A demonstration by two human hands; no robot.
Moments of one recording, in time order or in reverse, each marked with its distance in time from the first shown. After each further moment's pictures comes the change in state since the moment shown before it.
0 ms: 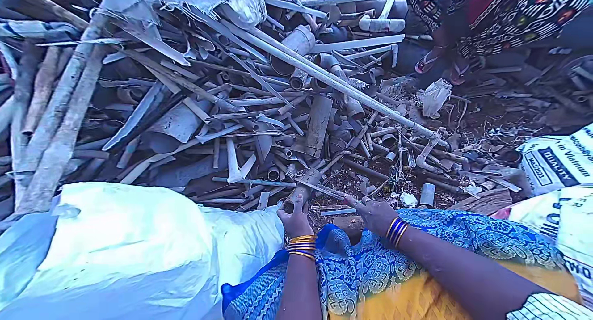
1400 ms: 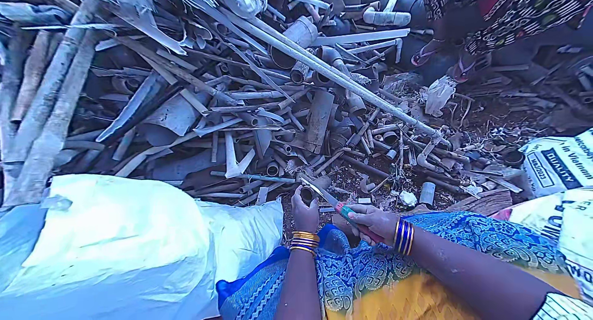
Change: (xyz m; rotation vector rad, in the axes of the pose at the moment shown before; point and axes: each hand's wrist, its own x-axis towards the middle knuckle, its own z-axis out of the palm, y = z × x) left_hand 0.007 -0.010 -0.009 0.913 -0.369 0.343; right_hand -0.021 -0.016 -0.006 1.452 -0.268 0.144
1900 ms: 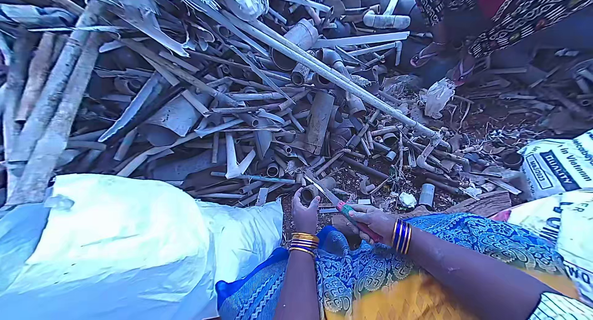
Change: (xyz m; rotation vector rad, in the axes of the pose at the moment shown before) left_hand 0.001 -0.001 0.000 -0.165 0.003 -0.096; right_hand 0.005 0.002 -0.002 0.068 0.027 0.010
